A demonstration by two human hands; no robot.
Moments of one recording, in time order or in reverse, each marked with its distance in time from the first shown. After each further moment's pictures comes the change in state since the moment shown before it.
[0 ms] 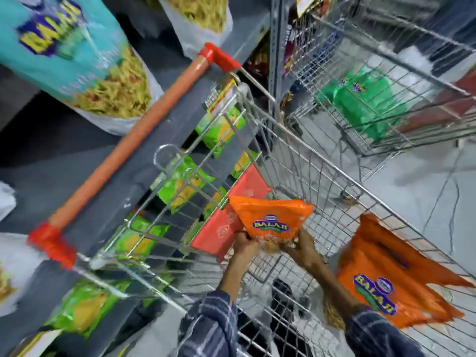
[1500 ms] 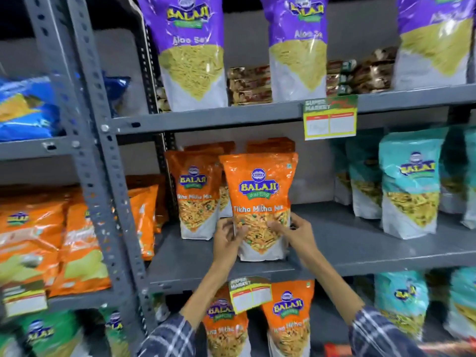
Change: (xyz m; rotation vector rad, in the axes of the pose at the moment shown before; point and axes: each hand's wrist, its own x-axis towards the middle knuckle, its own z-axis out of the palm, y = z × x) left_hand -0.441 -0.088 -0.516 -0.826 1.126 1.057; right_hand -0.311 -0.702 0.134 0.515 -0.684 -0.970
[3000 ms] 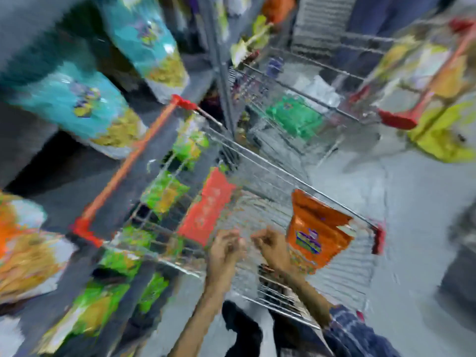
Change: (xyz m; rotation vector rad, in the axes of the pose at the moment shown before) left_hand -0.439 -0.208 0.241 0.206 -1.042 -0.853; right_hand -0.512 0.199 -0.274 -0.232 0.998 0.985
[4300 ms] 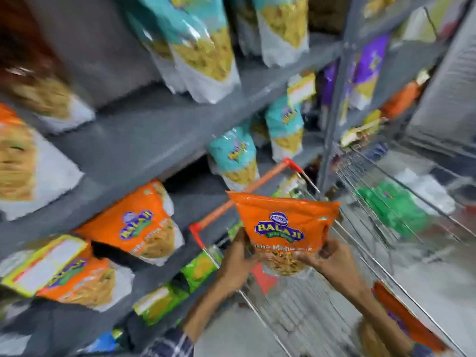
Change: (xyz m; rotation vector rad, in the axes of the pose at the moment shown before) left_hand -0.014 0.126 -0.126 0.199 0.168 0.343; right_hand -0.015 -0.189 0.006 -0.090 -0.306 -0.621
